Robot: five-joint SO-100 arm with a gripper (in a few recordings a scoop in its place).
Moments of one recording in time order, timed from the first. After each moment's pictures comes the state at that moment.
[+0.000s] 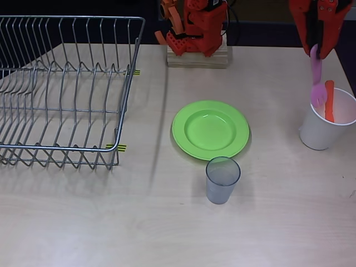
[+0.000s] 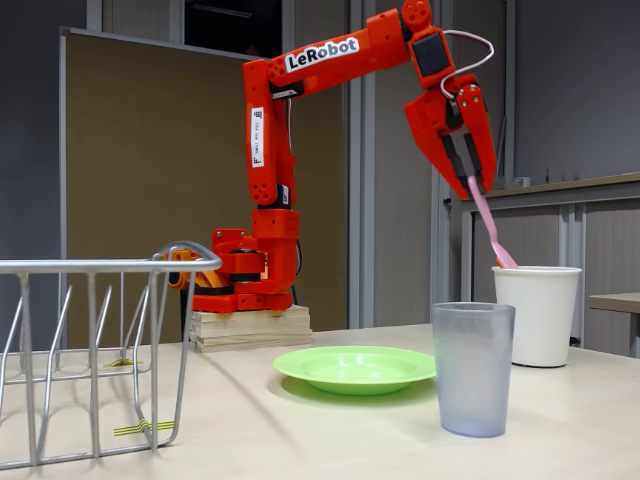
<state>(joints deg) -49.6 98.3 81.6 88.5 -0.6</state>
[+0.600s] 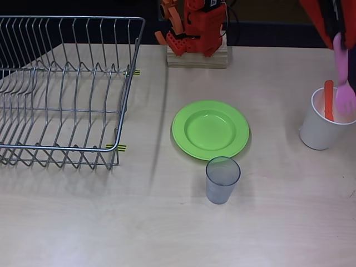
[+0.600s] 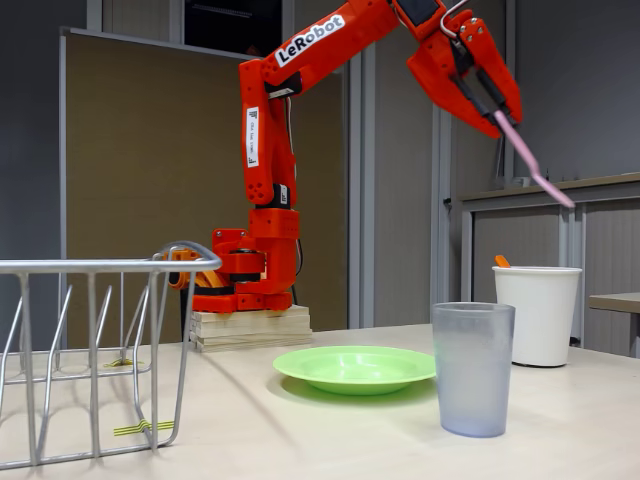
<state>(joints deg) -40.9 98.5 76.9 77.2 -7.6</state>
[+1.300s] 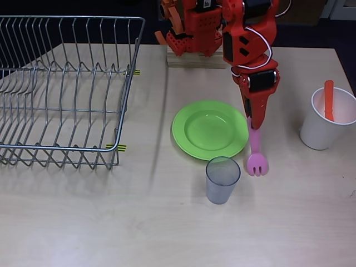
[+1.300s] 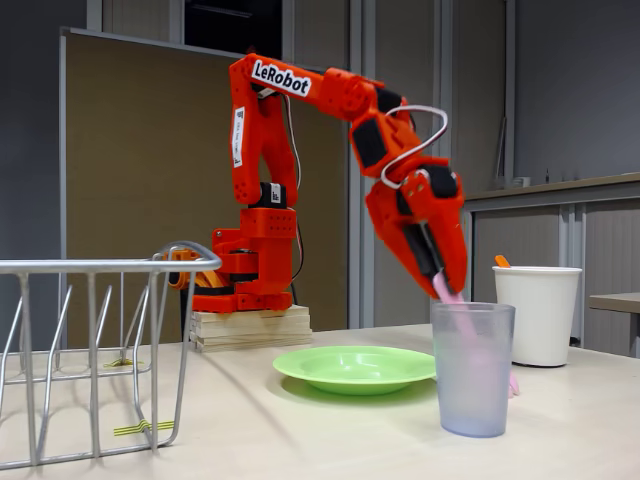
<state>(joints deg) -27.6 101.4 127.9 42.5 7.5</state>
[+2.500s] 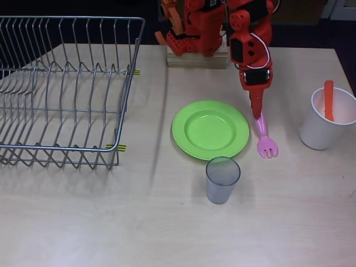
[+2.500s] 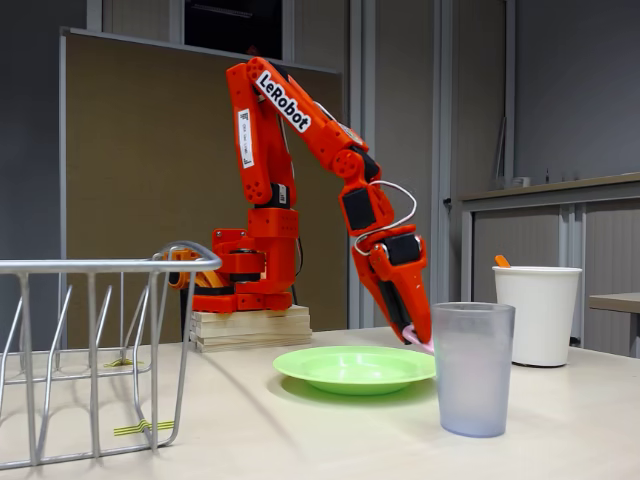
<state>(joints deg) -44.3 103.3 151.9 26.3 36.5</state>
